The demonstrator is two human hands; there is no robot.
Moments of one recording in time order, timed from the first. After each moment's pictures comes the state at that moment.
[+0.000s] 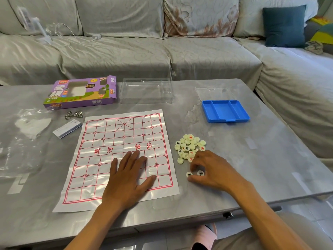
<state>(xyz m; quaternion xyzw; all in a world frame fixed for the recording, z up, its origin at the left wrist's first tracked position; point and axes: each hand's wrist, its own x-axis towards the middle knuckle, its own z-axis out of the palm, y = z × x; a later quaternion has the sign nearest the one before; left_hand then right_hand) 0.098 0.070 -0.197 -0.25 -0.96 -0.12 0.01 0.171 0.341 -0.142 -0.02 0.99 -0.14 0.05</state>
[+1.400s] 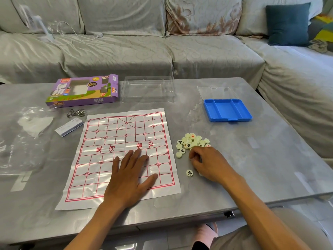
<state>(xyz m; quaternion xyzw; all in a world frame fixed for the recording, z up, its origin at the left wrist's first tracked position) 0.098 0.069 -0.198 -0.25 -0.96 -0.13 0.01 0.149 0.333 -0.150 0.09 0.98 -0.19 0.04</state>
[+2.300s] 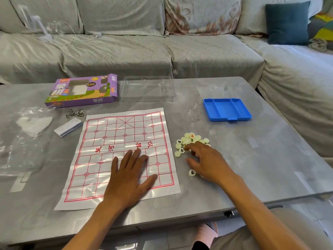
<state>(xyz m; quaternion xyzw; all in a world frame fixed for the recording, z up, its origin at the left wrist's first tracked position) 0.098 0.071 -0.200 -0.26 -0.96 -0.11 0.02 0.155 0.329 -0.145 0.04 0.98 -0.19 0.00</state>
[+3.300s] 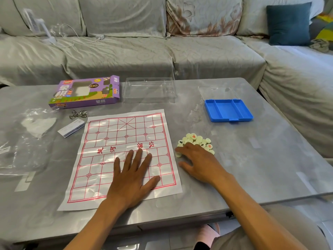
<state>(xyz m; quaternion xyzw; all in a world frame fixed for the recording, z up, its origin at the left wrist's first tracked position) 0.101 0.070 -0.195 -0.26 -0.96 -0.05 -0.03 0.144 0.311 -0.147 0.00 0.99 -0.16 0.03</state>
